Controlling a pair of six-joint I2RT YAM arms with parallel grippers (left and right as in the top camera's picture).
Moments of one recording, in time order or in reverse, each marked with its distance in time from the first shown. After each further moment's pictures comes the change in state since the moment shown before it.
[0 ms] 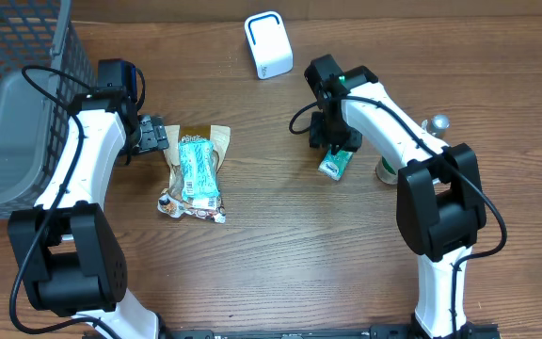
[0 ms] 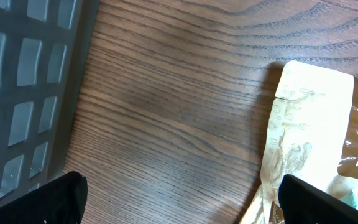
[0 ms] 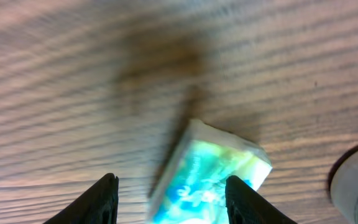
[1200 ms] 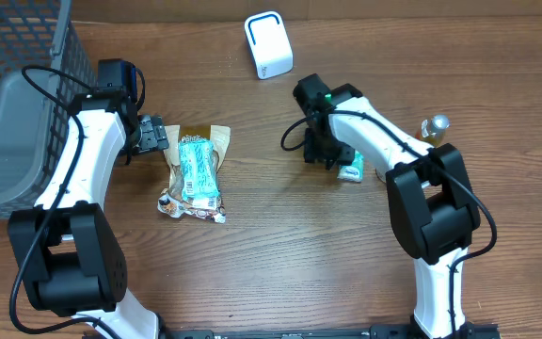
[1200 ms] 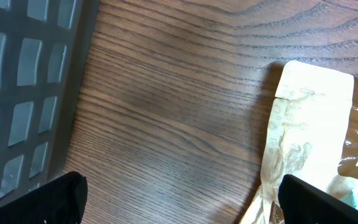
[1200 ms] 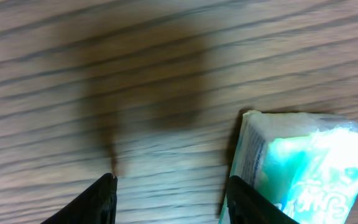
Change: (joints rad) left arm 0.000 0.000 0.000 0.000 0.000 0.000; right arm 0.040 0.000 -0.129 0.068 0.047 0.024
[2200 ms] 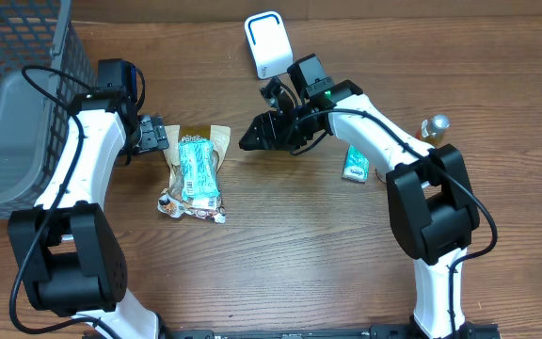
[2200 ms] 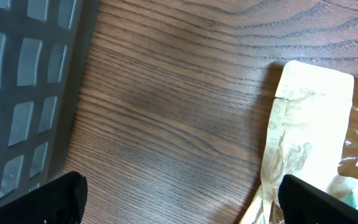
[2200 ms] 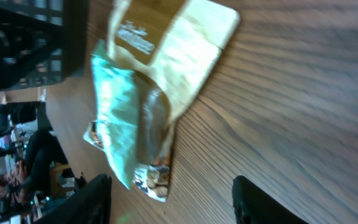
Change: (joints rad) left arm 0.000 0.000 0.000 0.000 0.000 0.000; right arm 0.011 0.000 0.031 0.357 -0.894 -0.290
